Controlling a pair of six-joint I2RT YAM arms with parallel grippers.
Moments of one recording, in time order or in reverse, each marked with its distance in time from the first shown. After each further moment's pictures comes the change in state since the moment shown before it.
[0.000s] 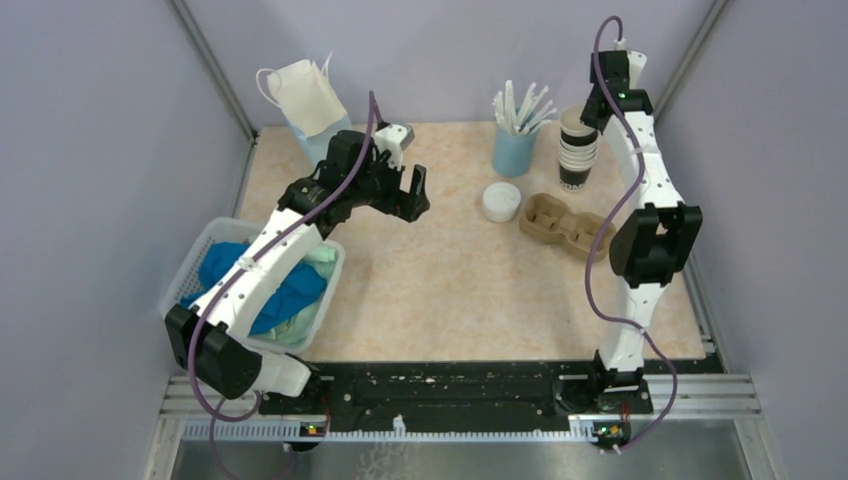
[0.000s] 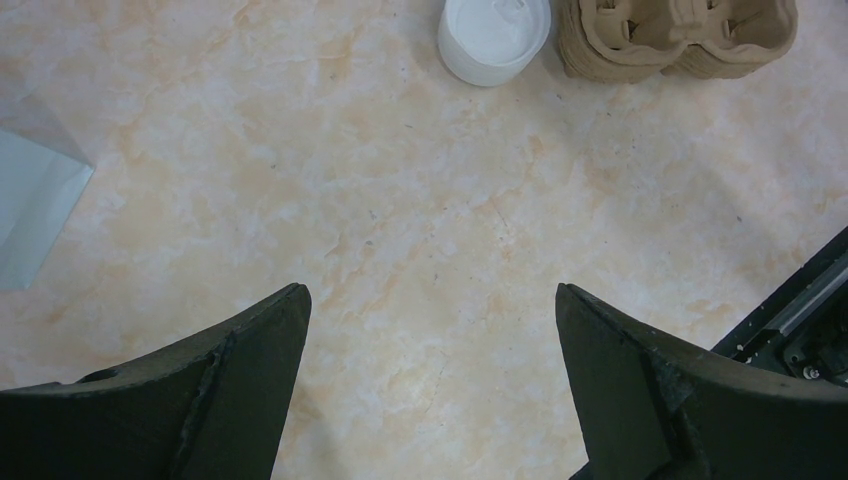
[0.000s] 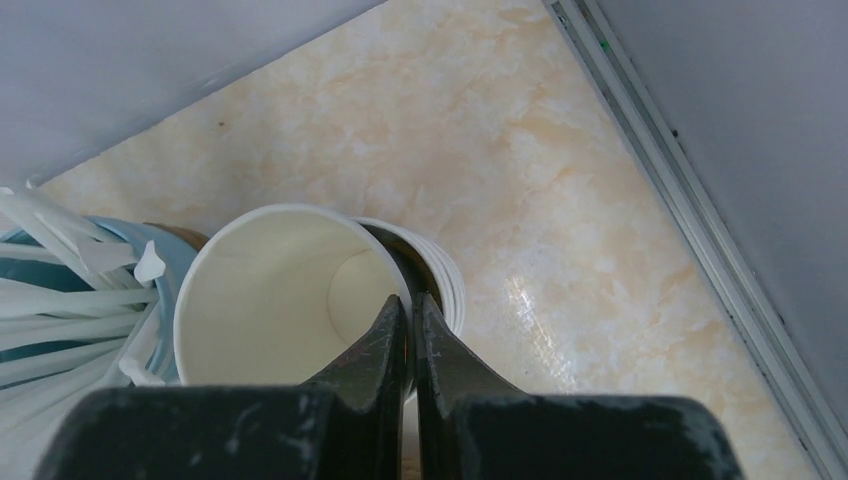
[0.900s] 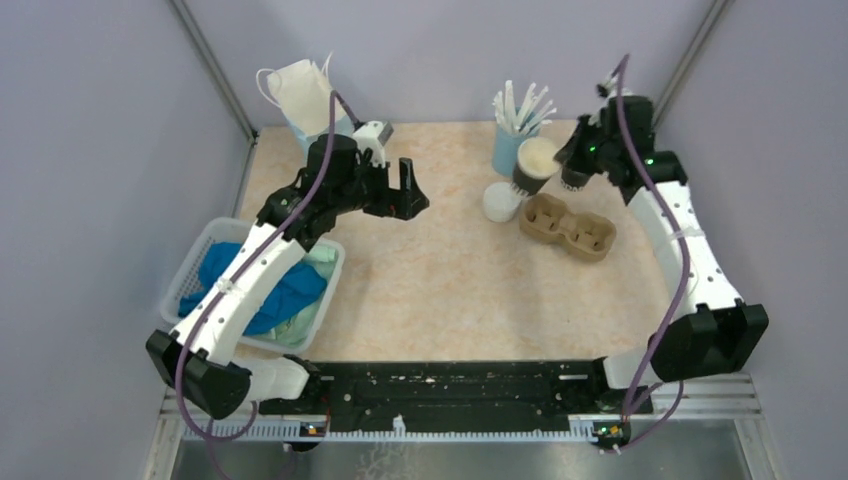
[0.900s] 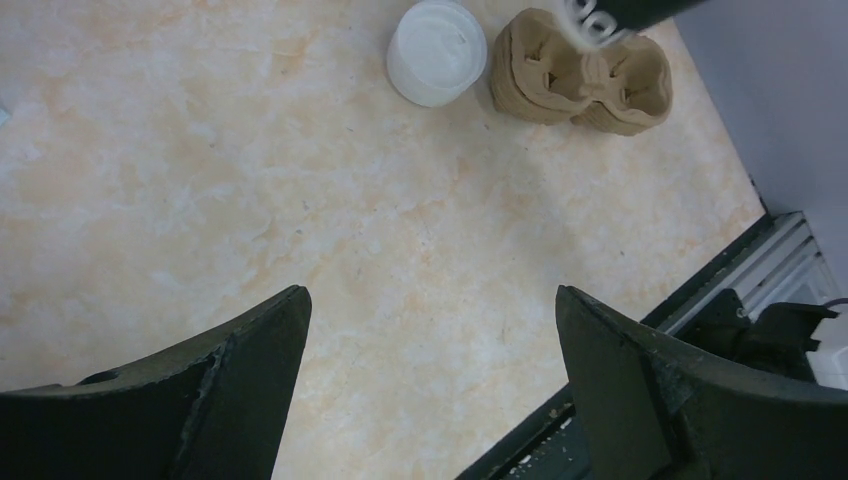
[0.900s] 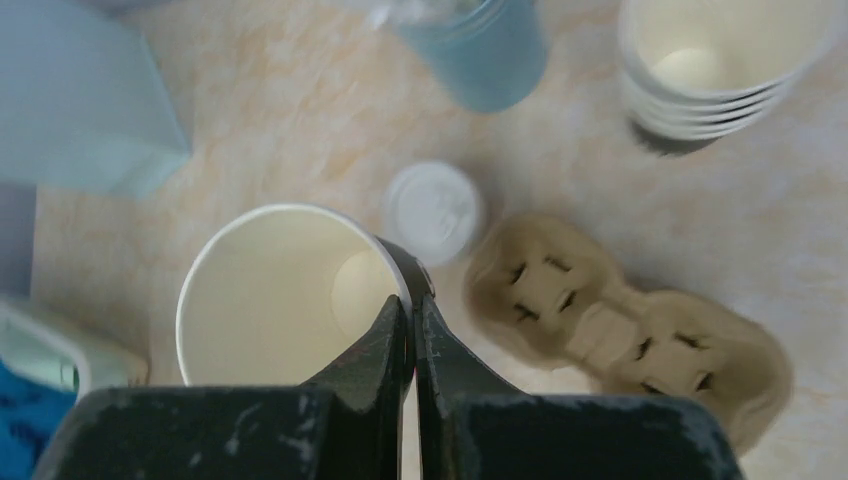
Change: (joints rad) left arm 0.000 -0.074 0.012 -0.027 0.025 -0.208; right arm 0.020 -0.613 -0.574 0.126 -0.514 0.022
